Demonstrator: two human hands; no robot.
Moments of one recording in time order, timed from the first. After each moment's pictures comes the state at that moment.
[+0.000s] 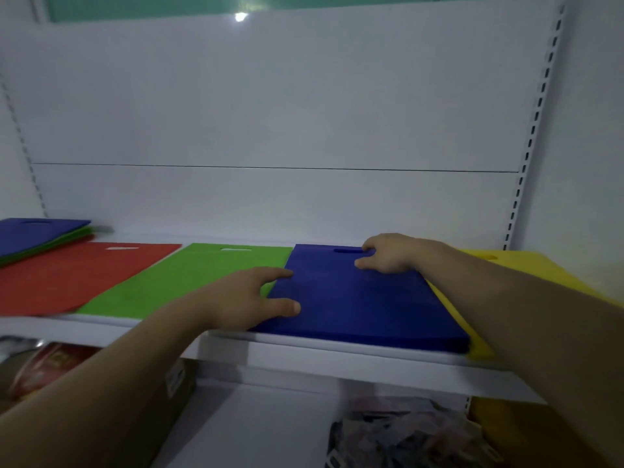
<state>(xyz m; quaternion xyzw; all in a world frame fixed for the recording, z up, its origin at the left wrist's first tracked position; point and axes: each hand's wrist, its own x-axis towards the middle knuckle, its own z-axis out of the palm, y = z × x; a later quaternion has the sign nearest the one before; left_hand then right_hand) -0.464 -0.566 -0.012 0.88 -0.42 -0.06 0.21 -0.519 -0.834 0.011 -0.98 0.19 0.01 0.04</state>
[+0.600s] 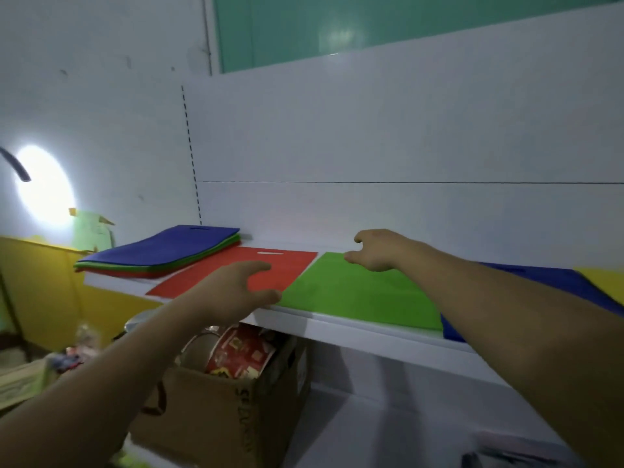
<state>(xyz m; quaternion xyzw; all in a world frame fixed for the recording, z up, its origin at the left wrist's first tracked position) -0.392 -0.334 -0.001 0.94 -0.26 0.07 0.23 -0.391 -0.598 0.031 -0.99 0.07 -0.07 0.03</state>
